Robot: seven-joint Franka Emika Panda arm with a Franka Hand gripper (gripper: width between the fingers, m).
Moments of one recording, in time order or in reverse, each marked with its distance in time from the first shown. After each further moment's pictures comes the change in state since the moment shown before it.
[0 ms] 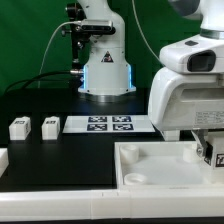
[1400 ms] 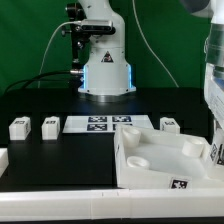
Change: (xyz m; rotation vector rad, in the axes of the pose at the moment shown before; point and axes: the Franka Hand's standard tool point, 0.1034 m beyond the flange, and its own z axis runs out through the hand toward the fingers) arm 0.000 -0.007 -0.004 -0.015 0.054 1.667
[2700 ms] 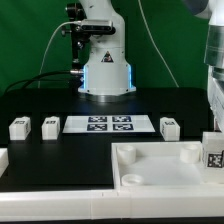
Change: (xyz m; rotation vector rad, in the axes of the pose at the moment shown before) arm 0.000 0.001 0.001 0.000 -0.017 0.043
